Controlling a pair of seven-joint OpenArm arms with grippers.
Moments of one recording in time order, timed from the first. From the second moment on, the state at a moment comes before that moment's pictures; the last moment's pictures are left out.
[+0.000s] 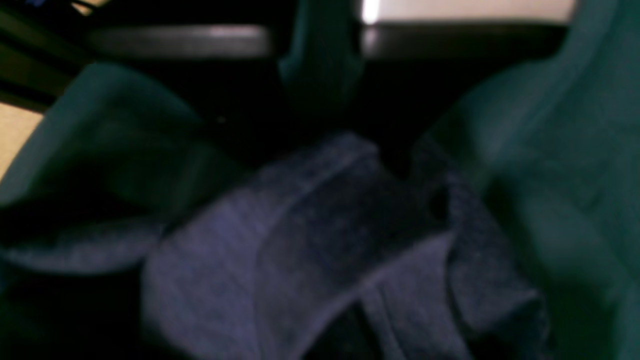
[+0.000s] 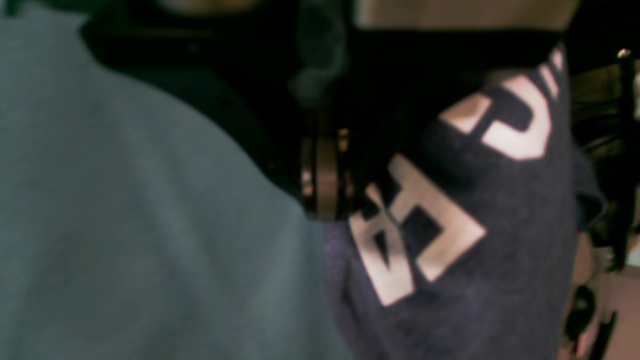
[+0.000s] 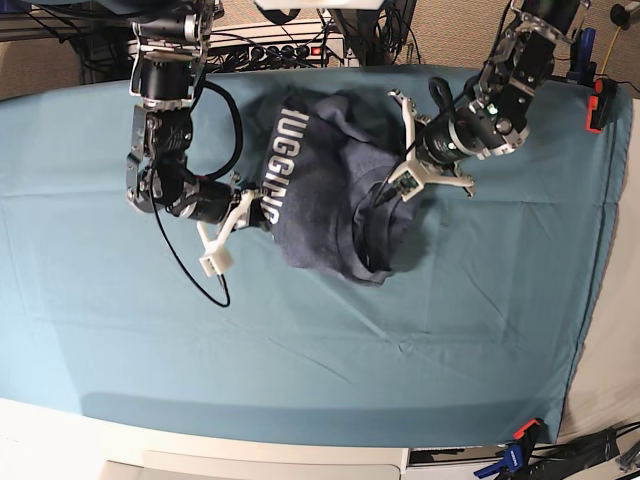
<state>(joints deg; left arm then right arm) 8.3 -21.5 20.9 100.9 -14.5 -23.8 44.4 7.7 7.2 10.9 71.0 43.9 40.1 -64.9</state>
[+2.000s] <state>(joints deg) 6.6 -23.8 19.4 101.0 -9.6 -16.0 52.6 8.5 10.5 5.9 93.3 7.1 21.9 -55.2</state>
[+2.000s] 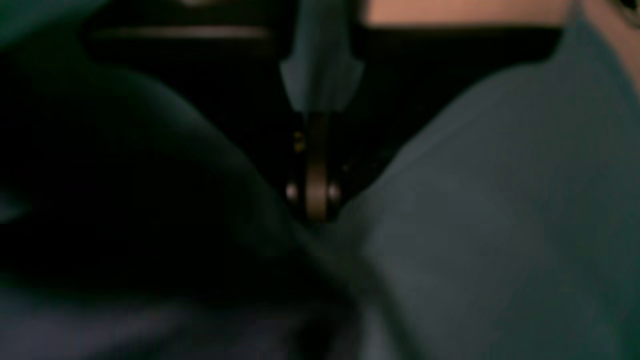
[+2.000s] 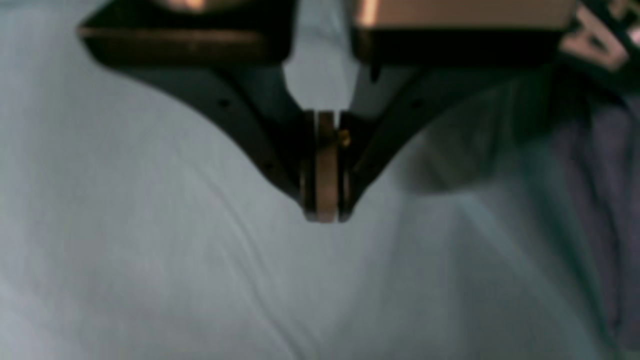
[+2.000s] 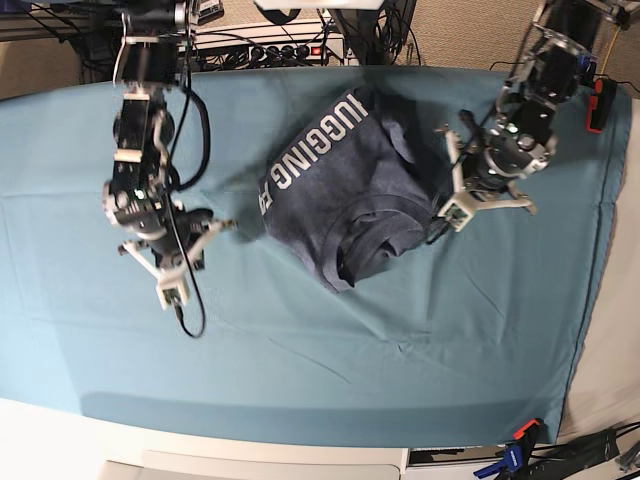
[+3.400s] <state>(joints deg) -4.4 -16.3 21.1 99.3 -13.0 -19.9 55.2 -2.9 10.8 -13.0 92.6 13.7 20.1 -48.7</state>
